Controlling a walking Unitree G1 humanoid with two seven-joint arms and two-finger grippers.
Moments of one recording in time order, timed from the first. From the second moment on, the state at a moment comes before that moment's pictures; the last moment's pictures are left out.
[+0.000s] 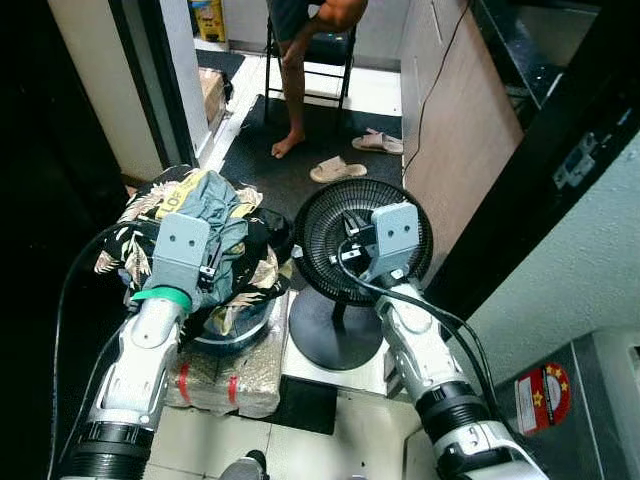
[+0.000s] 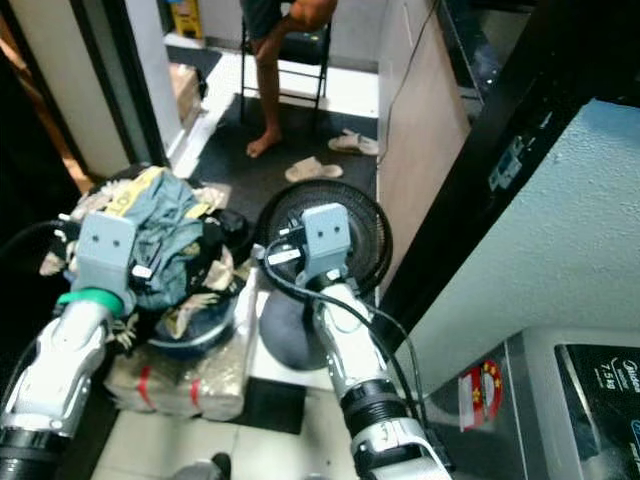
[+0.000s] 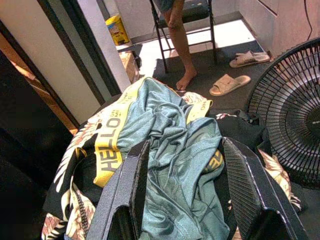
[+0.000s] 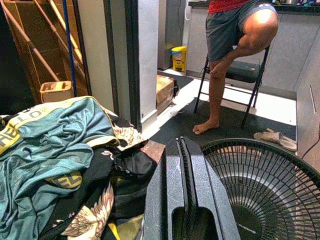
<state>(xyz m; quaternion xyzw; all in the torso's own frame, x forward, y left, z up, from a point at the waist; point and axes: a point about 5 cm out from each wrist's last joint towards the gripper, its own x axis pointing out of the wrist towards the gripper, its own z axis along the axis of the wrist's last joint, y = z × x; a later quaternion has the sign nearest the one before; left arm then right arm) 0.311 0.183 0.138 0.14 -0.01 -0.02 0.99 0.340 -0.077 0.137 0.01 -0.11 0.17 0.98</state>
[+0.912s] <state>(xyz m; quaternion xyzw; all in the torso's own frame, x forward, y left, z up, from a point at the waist) 0.312 0.188 0.141 0.15 -0.02 -0.02 0.99 0.342 -0.075 0.140 0.00 -0.12 0.17 0.98</state>
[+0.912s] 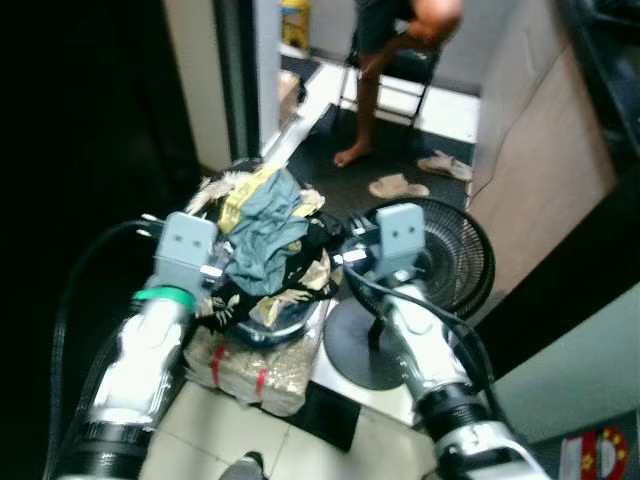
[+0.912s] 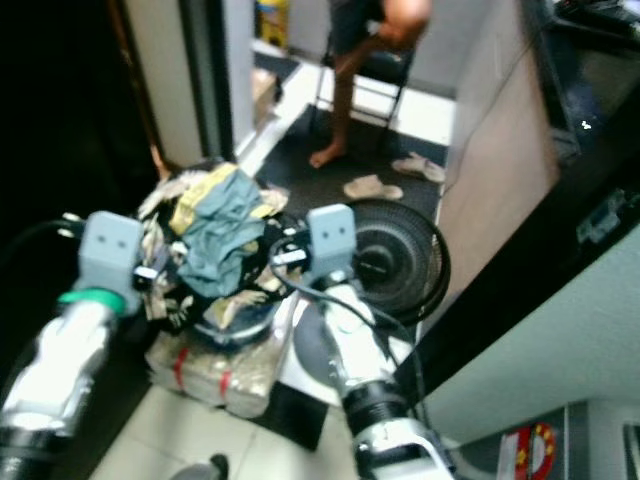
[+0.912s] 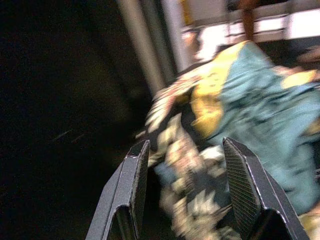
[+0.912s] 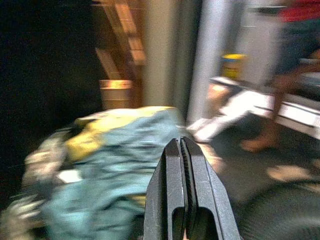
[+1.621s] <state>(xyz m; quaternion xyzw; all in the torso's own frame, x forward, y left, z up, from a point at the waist) 0.312 0.183 0.140 0.14 -0.02 -0.02 0.99 0.341 -0.075 0.137 0.01 -0.11 0.17 0.98</state>
